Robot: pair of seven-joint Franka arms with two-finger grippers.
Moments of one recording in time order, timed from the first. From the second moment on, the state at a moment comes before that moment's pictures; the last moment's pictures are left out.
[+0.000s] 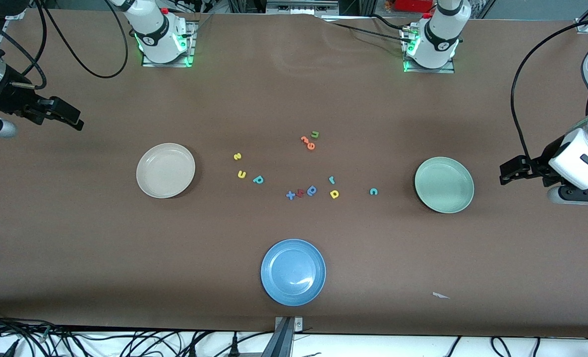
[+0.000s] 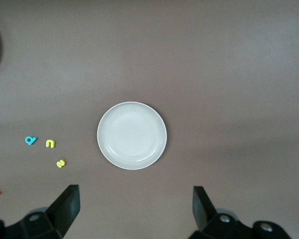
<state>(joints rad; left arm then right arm) -0.07 0.28 0.05 -1.41 0.00 1.71 0.01 -0.02 -0.02 0.06 -1.69 0.03 1.66 0.18</state>
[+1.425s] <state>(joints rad) -0.07 0.28 0.05 -1.41 0.00 1.70 0.01 -0.02 -0.02 0.06 -1.69 0.03 1.66 0.18</state>
